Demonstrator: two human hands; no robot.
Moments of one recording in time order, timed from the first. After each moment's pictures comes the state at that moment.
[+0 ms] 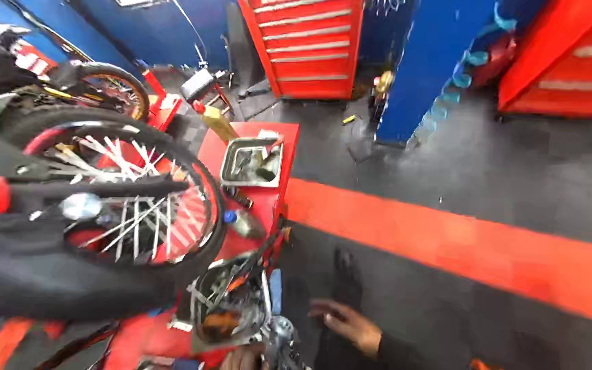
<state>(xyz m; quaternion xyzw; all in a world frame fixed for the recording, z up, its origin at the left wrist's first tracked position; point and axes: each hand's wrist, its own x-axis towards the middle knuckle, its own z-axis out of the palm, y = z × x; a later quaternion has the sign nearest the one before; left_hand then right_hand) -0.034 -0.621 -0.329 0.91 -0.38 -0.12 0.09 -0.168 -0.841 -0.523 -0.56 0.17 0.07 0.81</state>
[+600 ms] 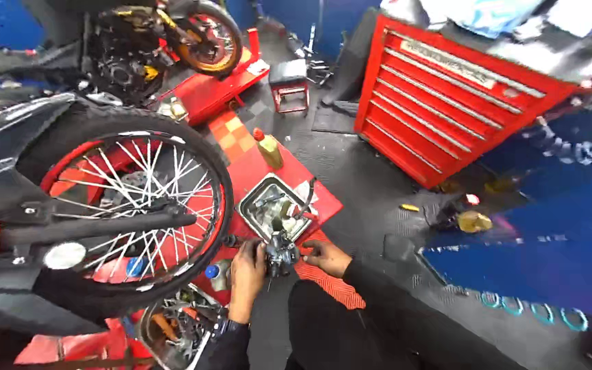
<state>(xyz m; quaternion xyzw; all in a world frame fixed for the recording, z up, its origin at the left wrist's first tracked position) 0.286 -0.986 -0.394 0.95 0.00 -0.03 0.30 0.286 -1.237 -0.448 -0.78 0.01 0.35 0.52</state>
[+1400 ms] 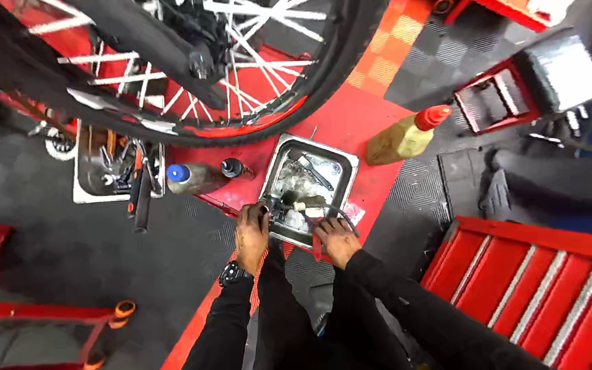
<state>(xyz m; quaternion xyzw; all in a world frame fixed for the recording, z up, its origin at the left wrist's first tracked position) 0.355 -1.058 -0.621 0.82 0.48 0.09 0.29 0.557 -1.235 -0.631 -0.74 -0.61 0.29 0.00</state>
